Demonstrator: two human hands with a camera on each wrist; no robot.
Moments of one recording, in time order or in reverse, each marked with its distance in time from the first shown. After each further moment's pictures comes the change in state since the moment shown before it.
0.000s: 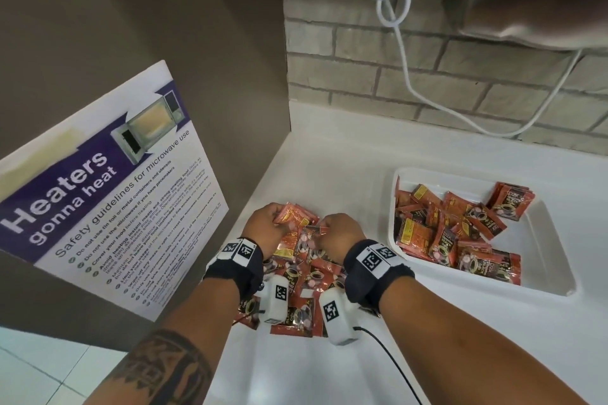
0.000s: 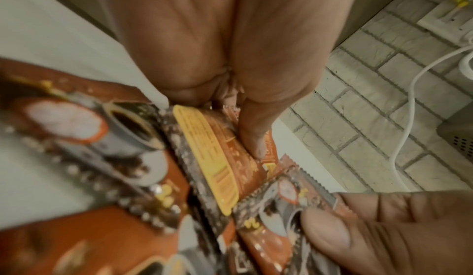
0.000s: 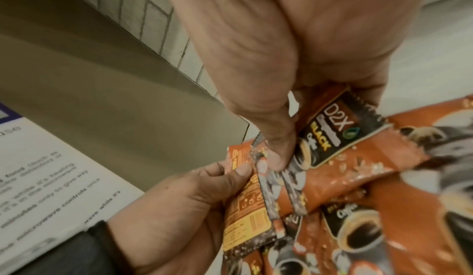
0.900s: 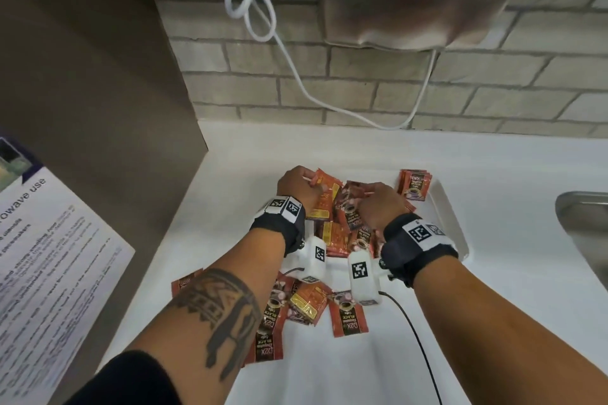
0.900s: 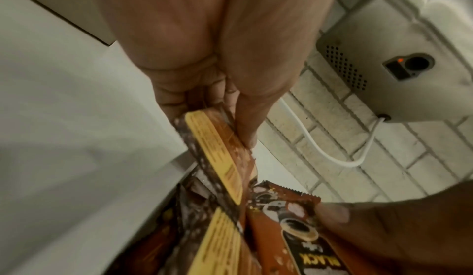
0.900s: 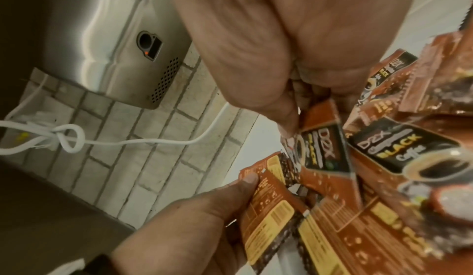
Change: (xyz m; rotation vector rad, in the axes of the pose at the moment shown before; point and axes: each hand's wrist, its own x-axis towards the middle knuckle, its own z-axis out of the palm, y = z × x) left_hand 0.038 0.196 0.121 0.027 -0.103 0.158; right_hand -0.017 0.141 -0.139 0.479 0.403 0.250
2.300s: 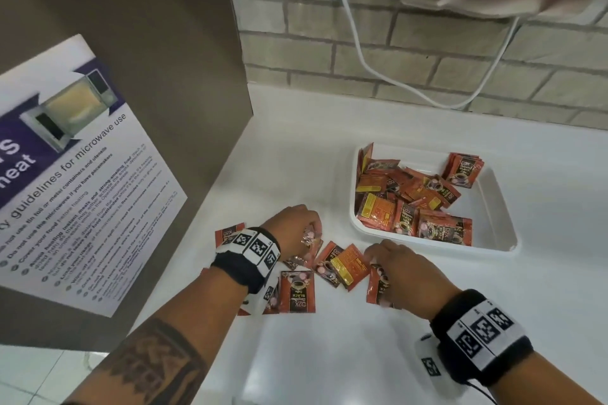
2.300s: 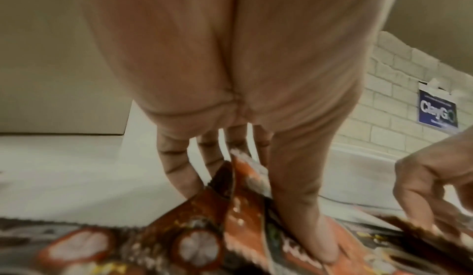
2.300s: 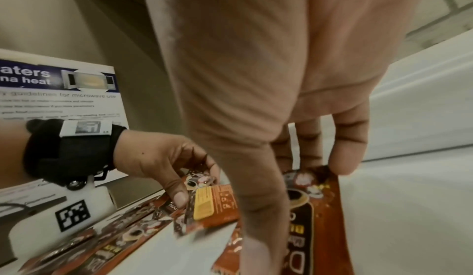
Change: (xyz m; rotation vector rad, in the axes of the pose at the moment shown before) left_hand -0.103 -0.102 -0.055 0.498 -0.460 0.159; right_hand -0.117 0.062 0.034 -0.912 -0.421 -0.453
